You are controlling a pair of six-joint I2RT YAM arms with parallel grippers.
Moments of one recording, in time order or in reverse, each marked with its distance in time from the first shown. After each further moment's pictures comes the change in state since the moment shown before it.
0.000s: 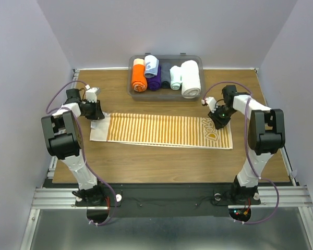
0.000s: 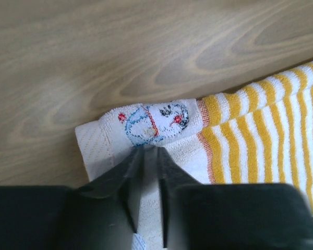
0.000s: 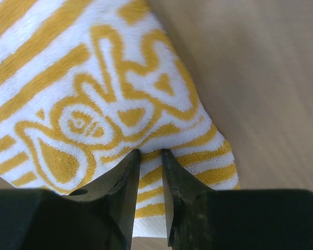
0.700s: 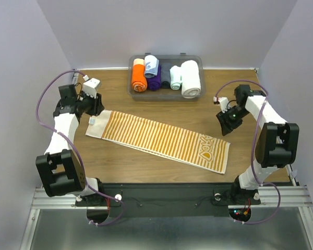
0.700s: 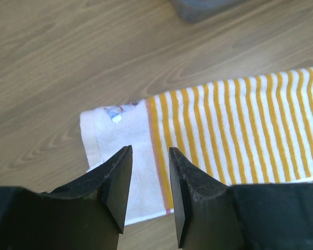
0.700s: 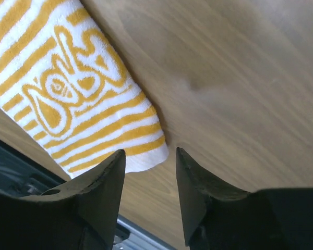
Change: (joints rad) left arm -0.066 -0.491 -0.084 -0.071 -0.015 0.068; right arm -0.047 -0.223 -0.027 -0.275 -0.038 0.150
